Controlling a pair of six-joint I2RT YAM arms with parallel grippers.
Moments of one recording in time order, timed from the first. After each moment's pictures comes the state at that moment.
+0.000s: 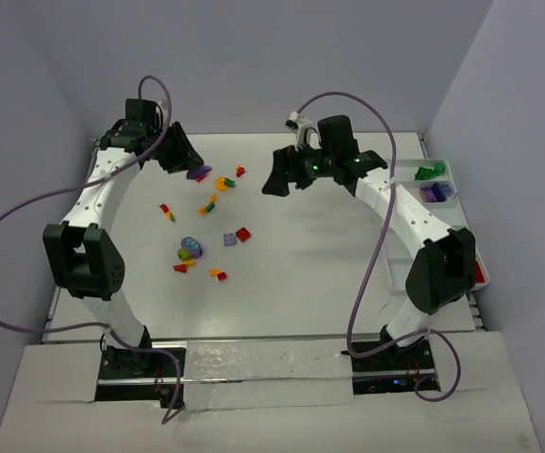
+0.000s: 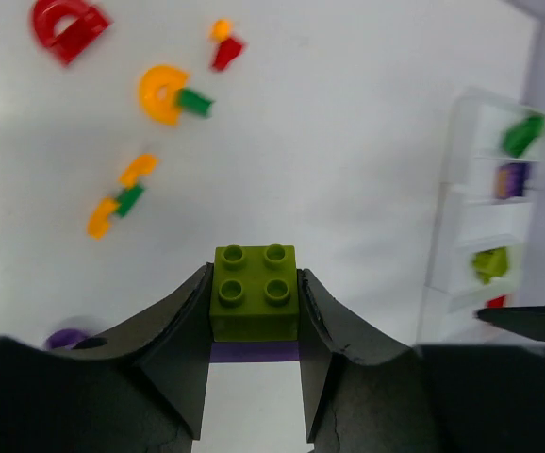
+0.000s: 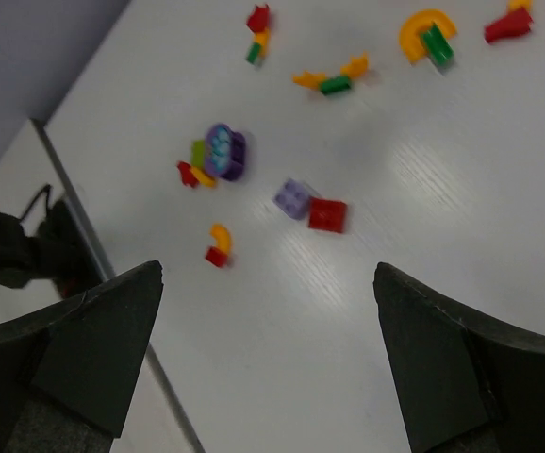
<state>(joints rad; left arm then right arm) -0.14 1.81 1.72 -0.75 0.30 -0.51 0.40 1.64 1.49 -0.49 -0.61 0.11</state>
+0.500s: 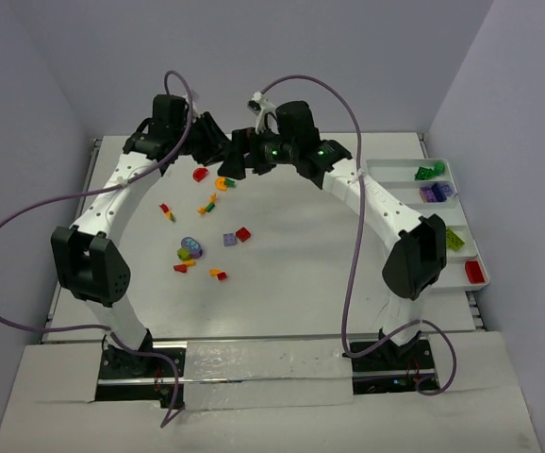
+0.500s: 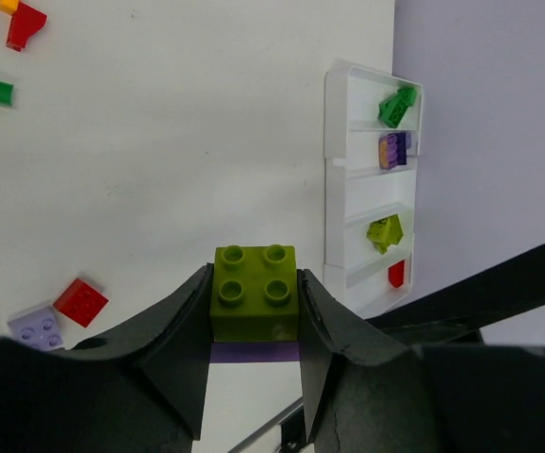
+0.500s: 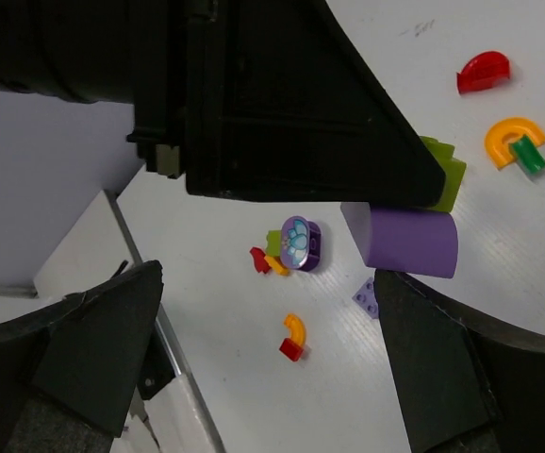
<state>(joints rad) -0.32 1.75 1.72 -0.55 0.38 -0.76 0.60 1.81 1.77 -0.37 -0.51 0.37</state>
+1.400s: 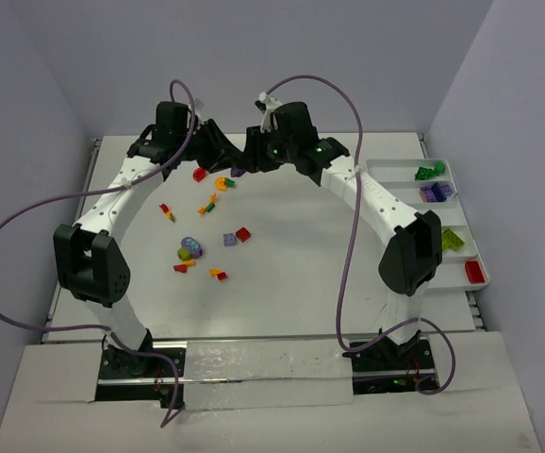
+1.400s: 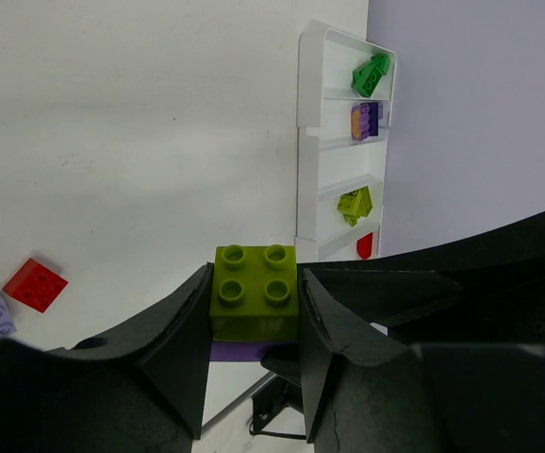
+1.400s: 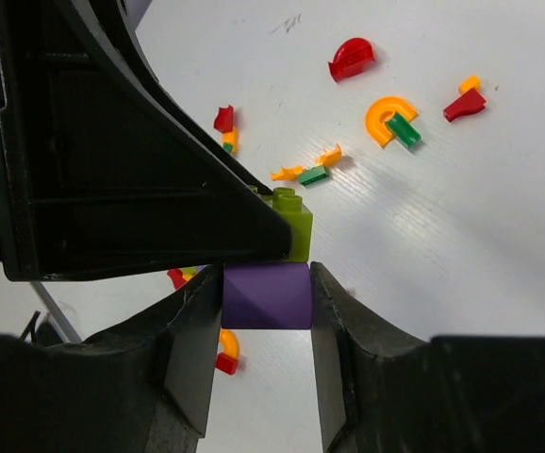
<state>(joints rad) -0.32 1.75 1.64 -0.49 0.48 -0.84 0.60 1.86 1.81 -0.46 -0.27 0.33</state>
